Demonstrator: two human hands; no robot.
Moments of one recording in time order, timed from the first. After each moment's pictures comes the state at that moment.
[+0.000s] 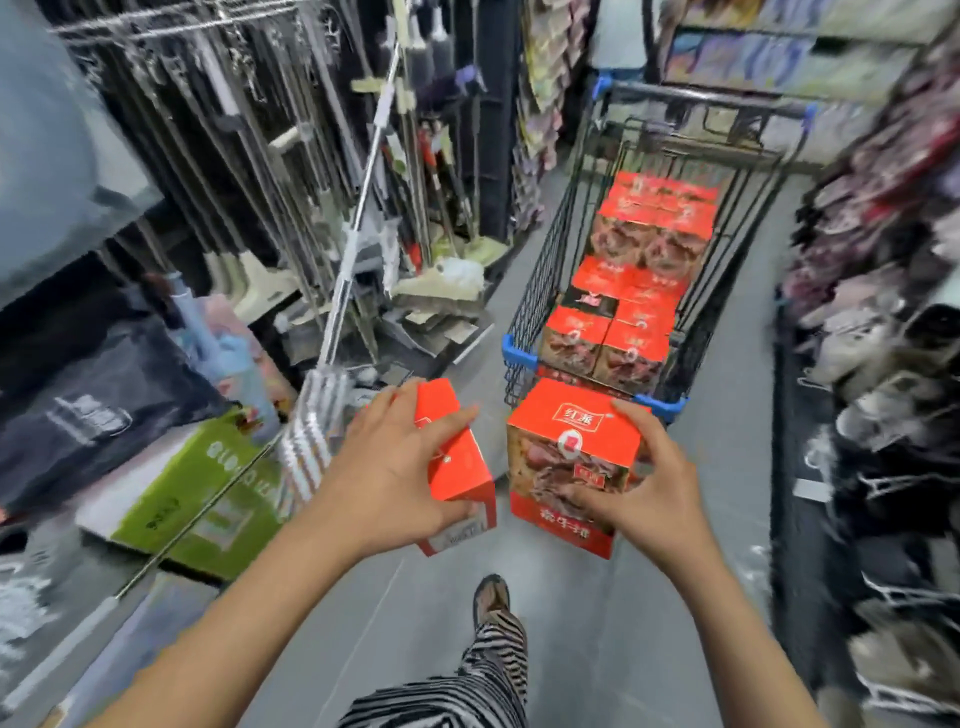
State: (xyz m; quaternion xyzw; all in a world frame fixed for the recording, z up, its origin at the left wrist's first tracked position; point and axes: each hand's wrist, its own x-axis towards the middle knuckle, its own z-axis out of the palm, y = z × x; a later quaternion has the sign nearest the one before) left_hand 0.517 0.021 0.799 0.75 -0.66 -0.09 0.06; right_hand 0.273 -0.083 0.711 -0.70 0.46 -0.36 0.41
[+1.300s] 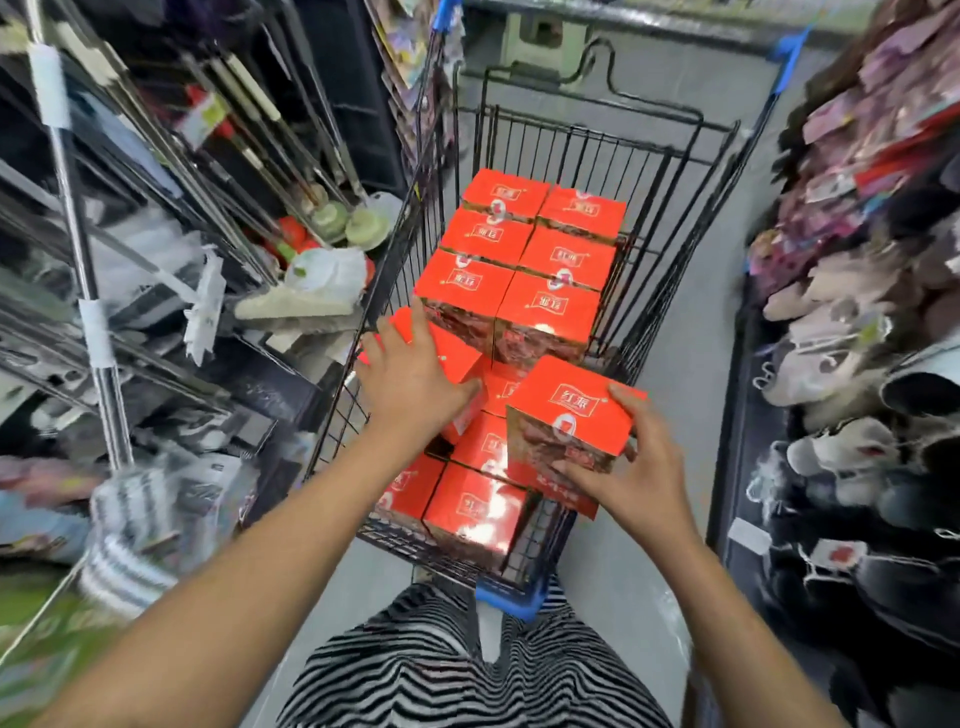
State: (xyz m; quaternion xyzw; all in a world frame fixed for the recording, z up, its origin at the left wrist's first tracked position) left_hand 0.401 -0.550 0.692 0.86 -0.49 -0.10 0.05; right_hand 0.155 -0.540 0.646 -0.68 0.53 -0.34 0.39
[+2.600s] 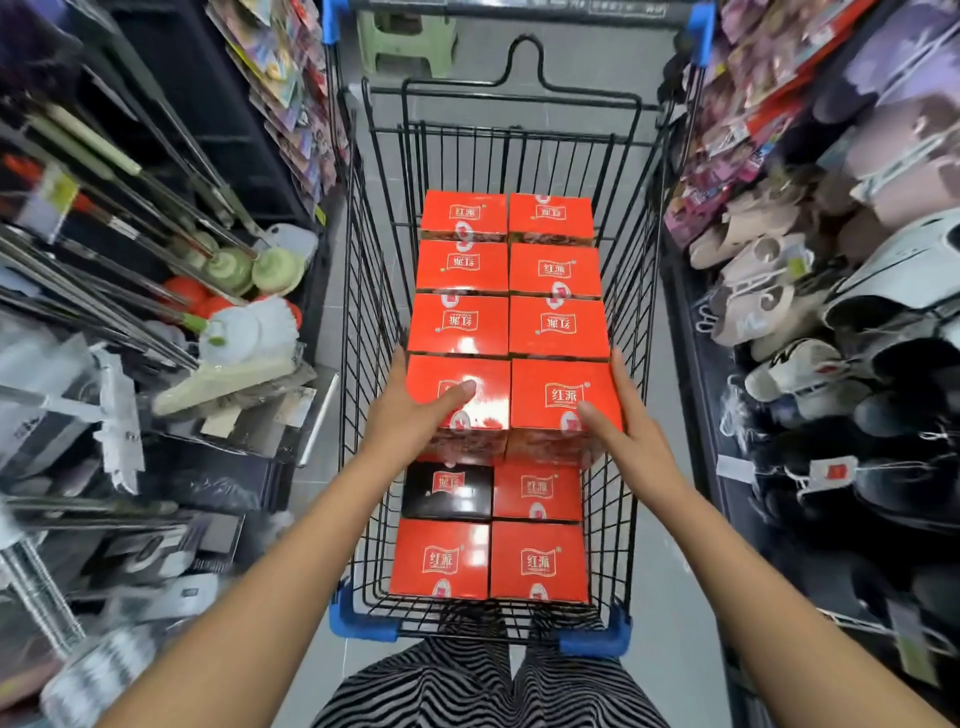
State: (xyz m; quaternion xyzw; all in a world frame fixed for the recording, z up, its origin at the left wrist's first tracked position) left_hand 0.495 -0.609 0.642 0.72 -0.46 -0.46 0.23; right_hand 0.234 -0.579 0.649 -0.52 0.62 -0.30 0.50
